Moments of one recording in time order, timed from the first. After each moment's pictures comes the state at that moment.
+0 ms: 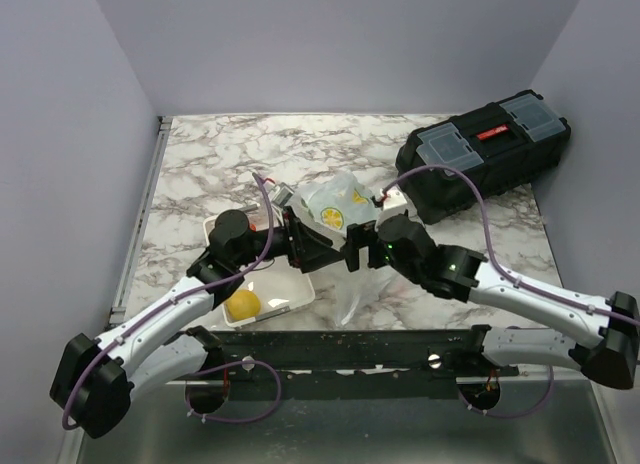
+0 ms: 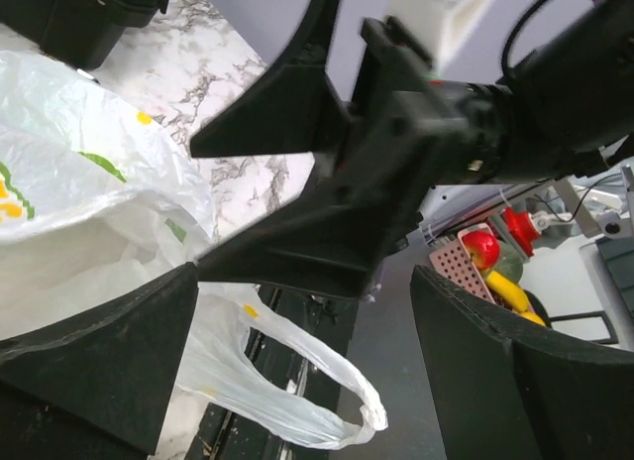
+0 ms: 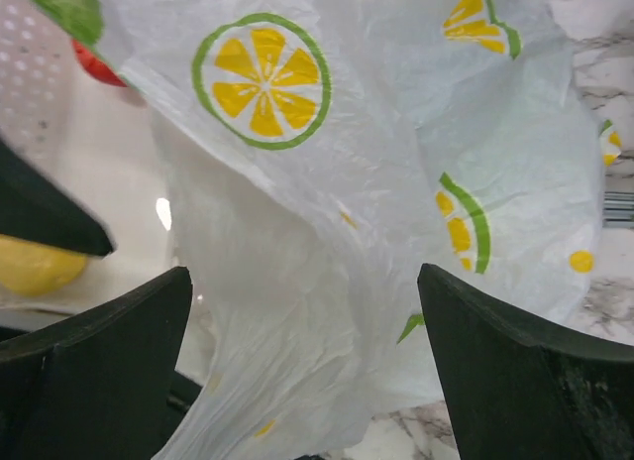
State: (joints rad) left arm -0.63 0.96 0.55 0.41 0.69 -0.79; right arm 1.03 1.06 0.86 -0.34 0.38 0.50
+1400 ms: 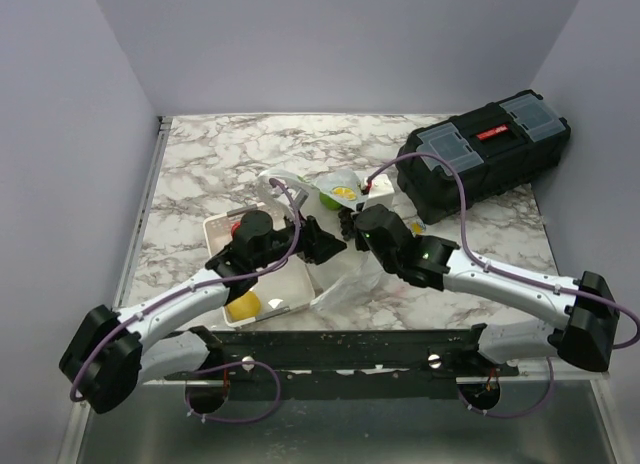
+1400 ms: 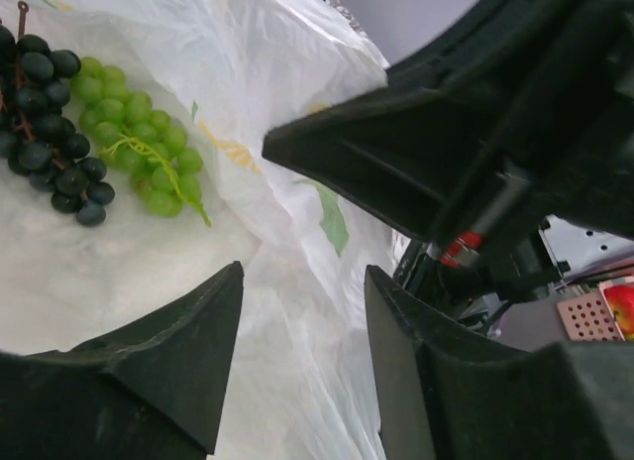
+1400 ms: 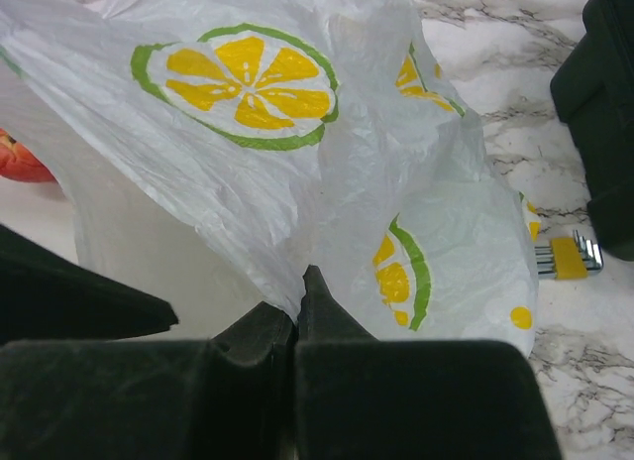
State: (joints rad) left arm -0.71 1.05 0.54 0.36 0.38 -0.60; right arm 1.03 1.28 0.96 -0.23 0.63 0.41
